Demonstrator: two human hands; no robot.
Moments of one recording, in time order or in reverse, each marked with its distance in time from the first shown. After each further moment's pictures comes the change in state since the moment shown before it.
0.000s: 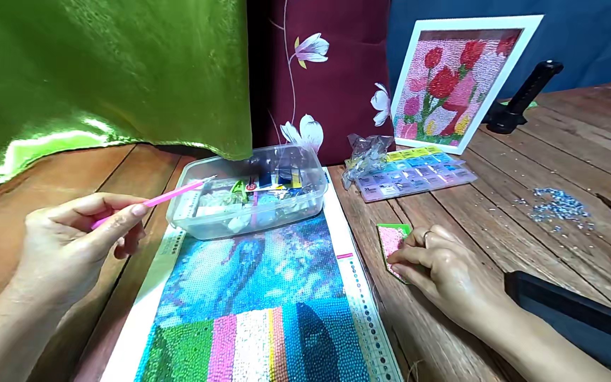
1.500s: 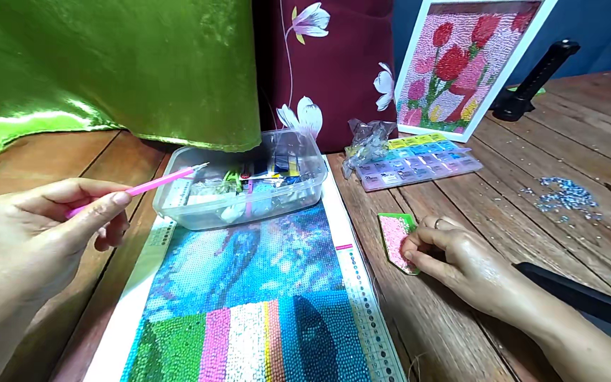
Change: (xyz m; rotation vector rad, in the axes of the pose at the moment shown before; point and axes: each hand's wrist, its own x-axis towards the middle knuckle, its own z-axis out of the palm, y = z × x) left_hand 0.001 -0.013 -0.011 0.004 -0.044 0.006; right_hand 0.001 0.015 -0.014 0.195 -0.181 0.139
